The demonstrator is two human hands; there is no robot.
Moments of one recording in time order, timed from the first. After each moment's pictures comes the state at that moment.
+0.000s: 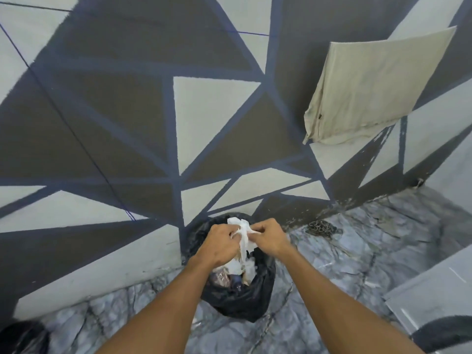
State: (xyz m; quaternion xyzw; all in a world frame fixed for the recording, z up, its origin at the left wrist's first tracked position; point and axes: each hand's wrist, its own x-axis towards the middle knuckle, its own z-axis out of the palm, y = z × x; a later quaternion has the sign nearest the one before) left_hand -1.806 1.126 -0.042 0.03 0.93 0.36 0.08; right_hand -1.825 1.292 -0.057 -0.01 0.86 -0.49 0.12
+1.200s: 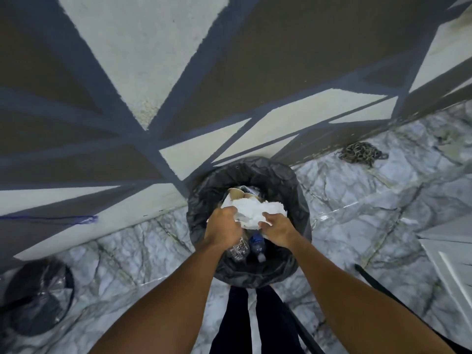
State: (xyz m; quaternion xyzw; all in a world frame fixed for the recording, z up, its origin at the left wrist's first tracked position) left_hand -2.008 1.061 -0.296 -0.13 0.90 0.30 0.28; right_hand -2.009 1.238 -0.361 0.17 0.81 -0.38 0.41
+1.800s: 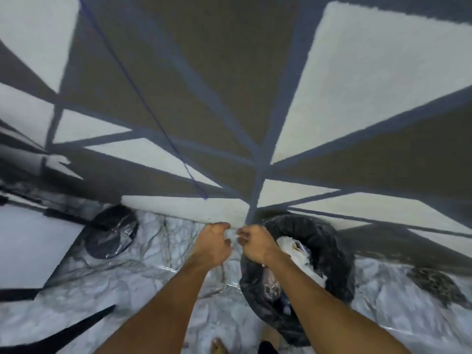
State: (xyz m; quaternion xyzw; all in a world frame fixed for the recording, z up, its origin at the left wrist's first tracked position) left_hand -1.902 0.943 -0.138 -0.31 0.91 0.28 0.09; right_hand -1.995 1.065 -0.186 -0.26 0.83 -0.34 0.36
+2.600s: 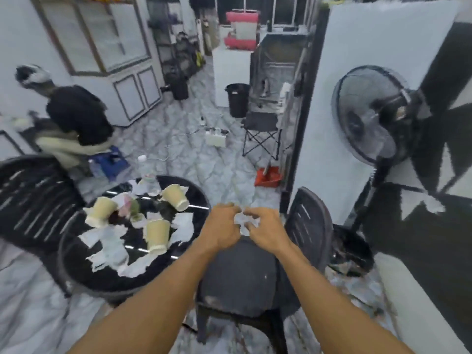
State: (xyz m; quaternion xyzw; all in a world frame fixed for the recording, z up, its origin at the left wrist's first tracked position) left_hand -1.209 0.871 0.014 -0.75 0.61 0.10 -0.24; right_hand -1.344 0.796 0.001 -0.83 0.39 -0.19 0.34
